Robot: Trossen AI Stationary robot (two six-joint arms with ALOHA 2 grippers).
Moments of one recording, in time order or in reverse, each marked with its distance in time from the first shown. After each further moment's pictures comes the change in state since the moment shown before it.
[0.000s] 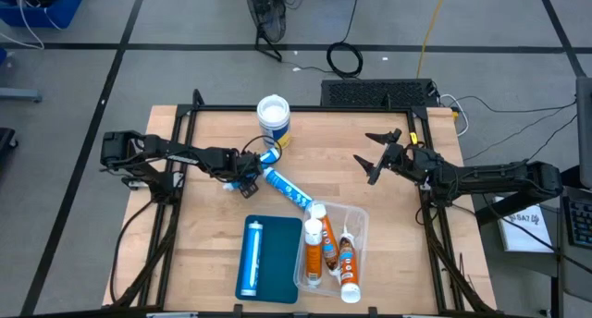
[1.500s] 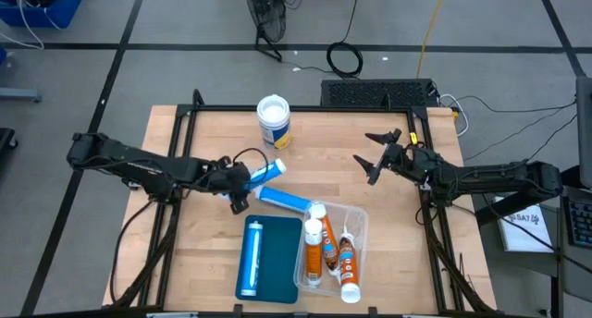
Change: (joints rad) left arm -0.285 -0.347 -0.002 -0.033 -0.056 -0.016; right arm 0.000 0.000 0.000 -0.007 0.000 0.000
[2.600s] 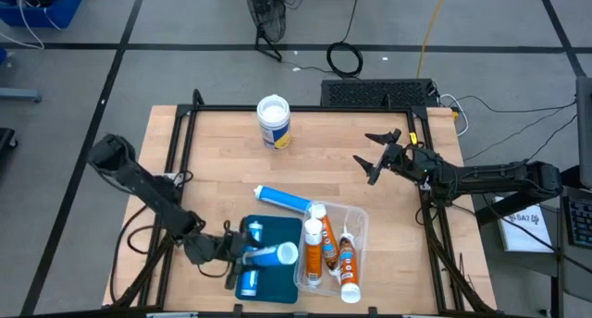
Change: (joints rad) left arm -0.635 0.260 0.003 1.038 -0.249 0.217; right arm 0.000 0.000 0.000 -0.007 0.000 0.000
